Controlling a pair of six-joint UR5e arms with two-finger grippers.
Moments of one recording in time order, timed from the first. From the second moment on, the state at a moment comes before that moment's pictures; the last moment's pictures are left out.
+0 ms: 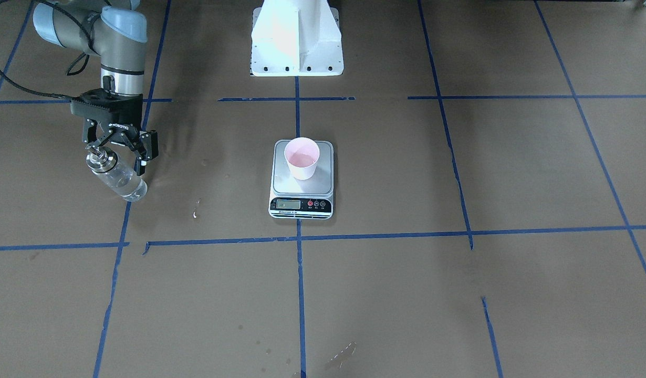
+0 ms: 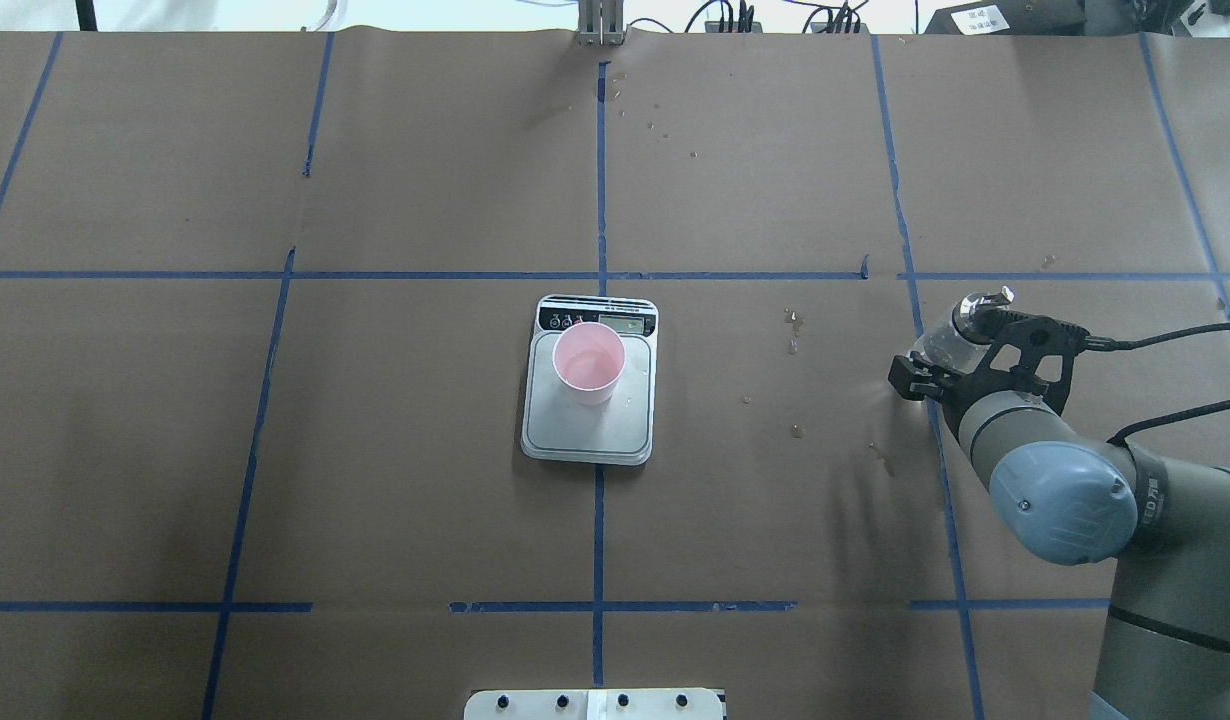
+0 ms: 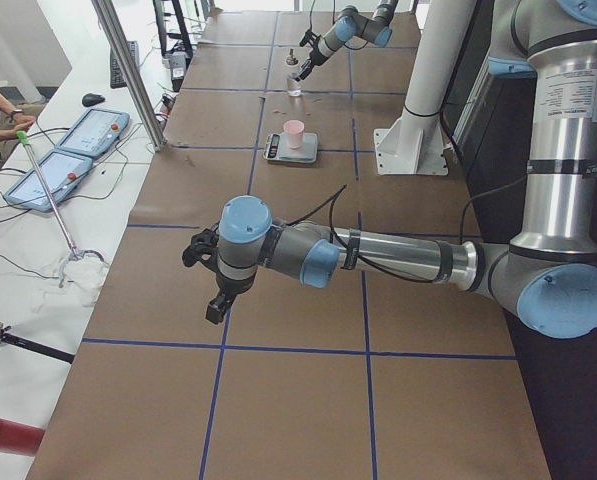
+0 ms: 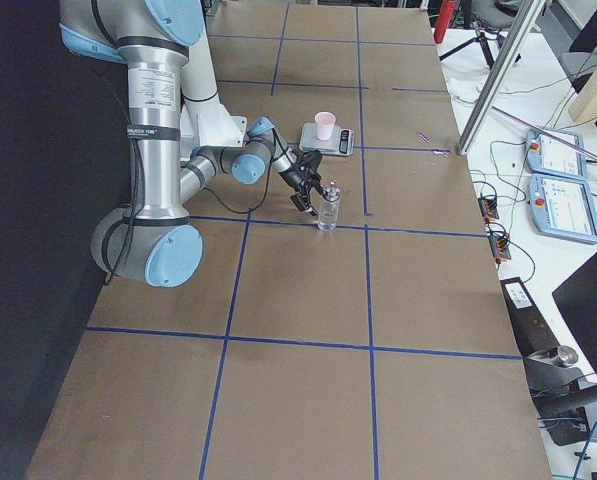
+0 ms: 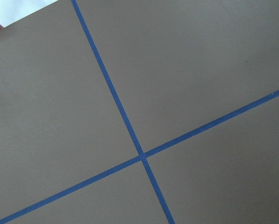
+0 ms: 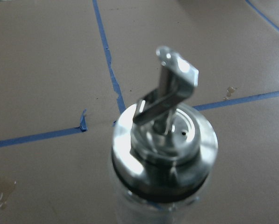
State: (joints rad) left arm -1.56 -1.56 -1.69 -1.82 -2.31 0.18; right arm 0.39 -1.59 2.08 -1.39 1.17 1.55
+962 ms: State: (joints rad) left arm -1.56 -1.56 -1.69 -1.82 -2.31 0.19; right arm 0.44 -1.57 2.42 -1.78 1.72 1.54
